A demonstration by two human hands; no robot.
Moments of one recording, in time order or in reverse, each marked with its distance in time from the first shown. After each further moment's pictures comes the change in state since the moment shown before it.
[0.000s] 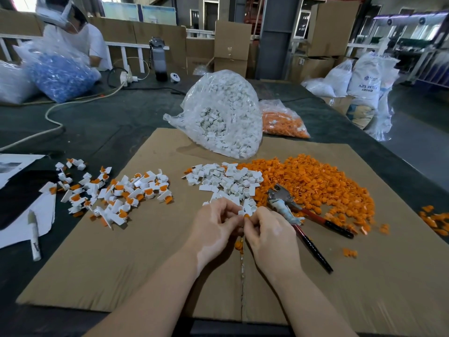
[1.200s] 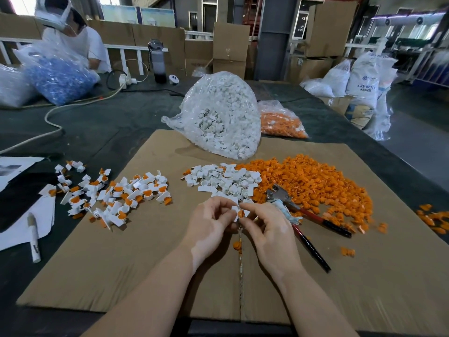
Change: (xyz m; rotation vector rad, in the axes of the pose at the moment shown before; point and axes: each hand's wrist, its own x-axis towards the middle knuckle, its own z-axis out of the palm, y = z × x) left_hand 0.003 -0.002 -0.004 -0.073 0.021 -0.033; right_hand 0.003 0.002 -0.006 0.314 -0.113 0.130
